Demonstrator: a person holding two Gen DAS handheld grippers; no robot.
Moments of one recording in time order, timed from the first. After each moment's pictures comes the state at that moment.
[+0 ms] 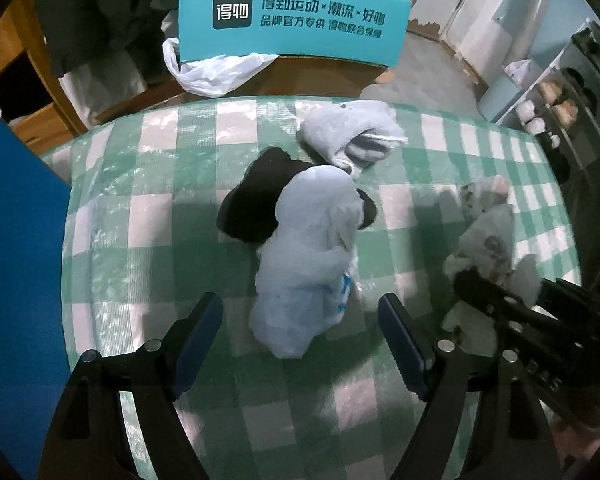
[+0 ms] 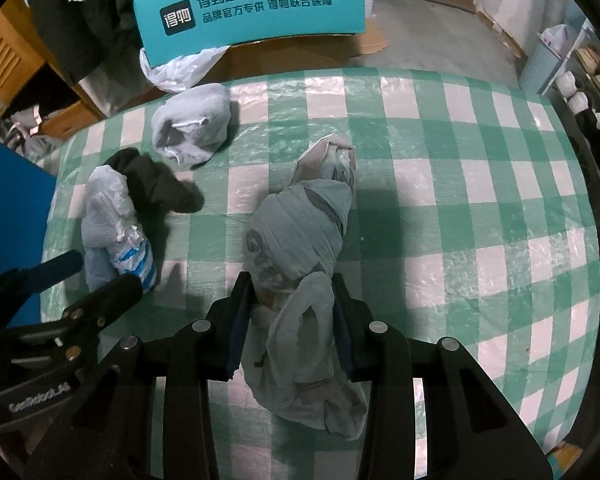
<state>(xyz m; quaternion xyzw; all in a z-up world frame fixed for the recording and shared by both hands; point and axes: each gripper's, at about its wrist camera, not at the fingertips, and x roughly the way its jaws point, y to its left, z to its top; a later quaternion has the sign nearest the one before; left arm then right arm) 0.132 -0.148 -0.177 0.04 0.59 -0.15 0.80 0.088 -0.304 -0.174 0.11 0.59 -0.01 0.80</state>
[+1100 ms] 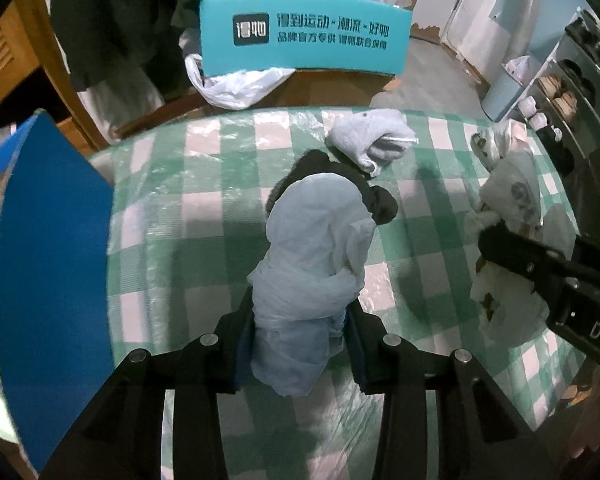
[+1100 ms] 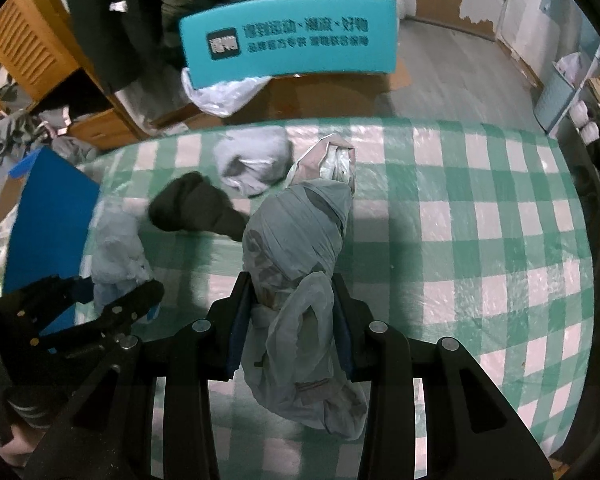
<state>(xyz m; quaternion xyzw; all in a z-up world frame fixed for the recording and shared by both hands) 0.108 -0.119 -0.150 0.06 0.56 -0.14 0.81 0.087 -0.280 -0.133 0.09 0.55 0.03 0.83</state>
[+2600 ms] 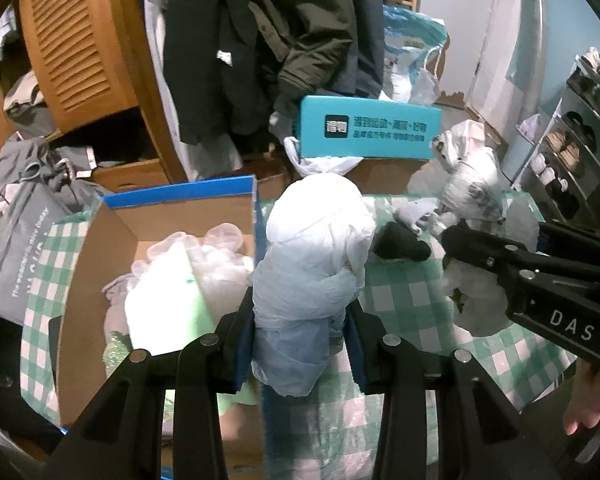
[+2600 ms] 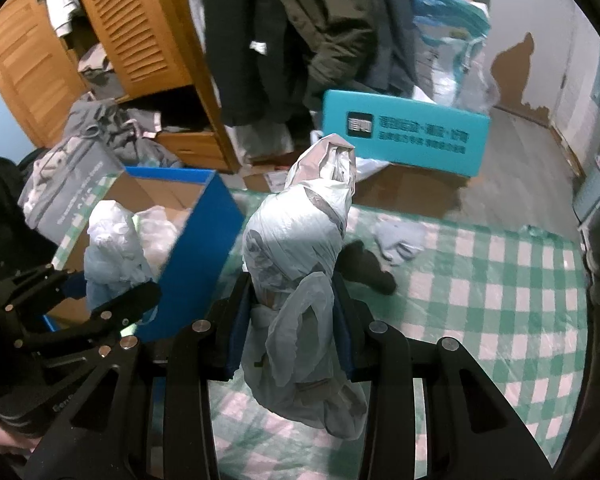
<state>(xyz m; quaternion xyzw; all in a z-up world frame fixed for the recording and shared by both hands) 0.056 -0.010 -0.030 0.05 0.46 -0.08 0.88 0.067 -0.169 -0.027 0.04 0.46 0.14 0.87</state>
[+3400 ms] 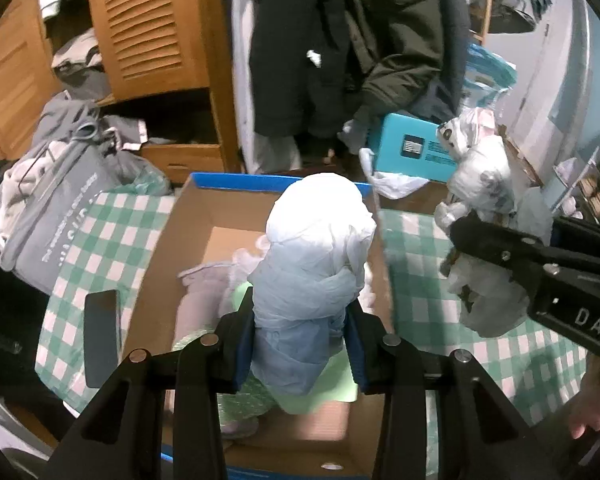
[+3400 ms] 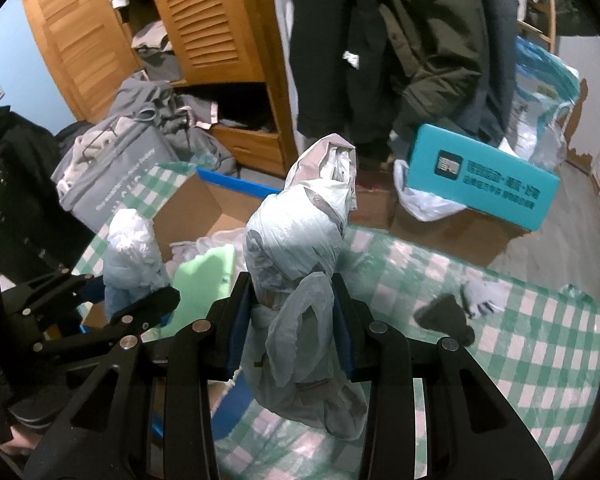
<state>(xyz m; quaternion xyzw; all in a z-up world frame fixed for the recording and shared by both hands) 0.061 0.093 -0.026 0.00 0.46 -0.01 0.89 0.090 -0.065 -0.006 0.00 0.45 0.22 0.87</state>
